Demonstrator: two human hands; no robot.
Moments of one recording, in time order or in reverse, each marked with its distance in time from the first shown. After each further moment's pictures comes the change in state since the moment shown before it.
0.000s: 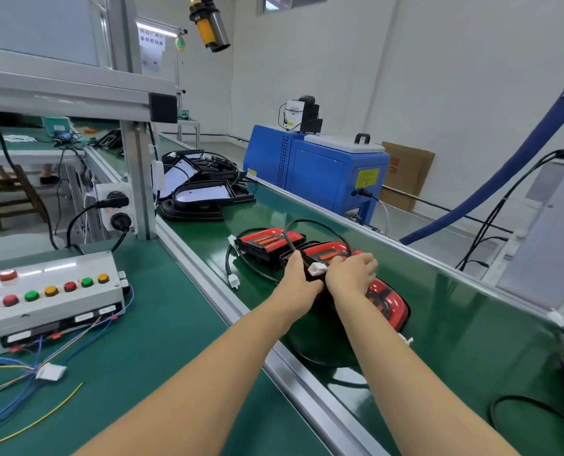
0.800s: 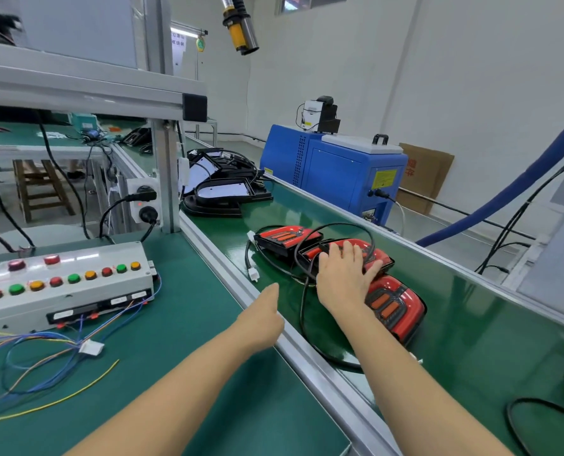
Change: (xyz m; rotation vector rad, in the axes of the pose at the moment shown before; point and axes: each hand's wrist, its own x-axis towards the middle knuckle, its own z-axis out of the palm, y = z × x) left_hand -0.060 -0.043 -0.055 0.439 -0.026 -0.108; right_hand -0.048 -0.002 0.008 -0.615 -0.072 -0.536
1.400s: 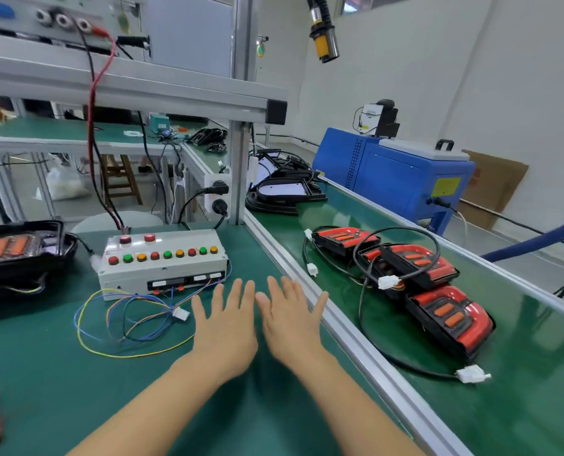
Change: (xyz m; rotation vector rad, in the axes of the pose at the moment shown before) left_hand -0.087 -0.076 -0.050 0.725 0.336 -0.282; right_hand -0.119 -0.117 0.032 0.050 -0.342 -0.493
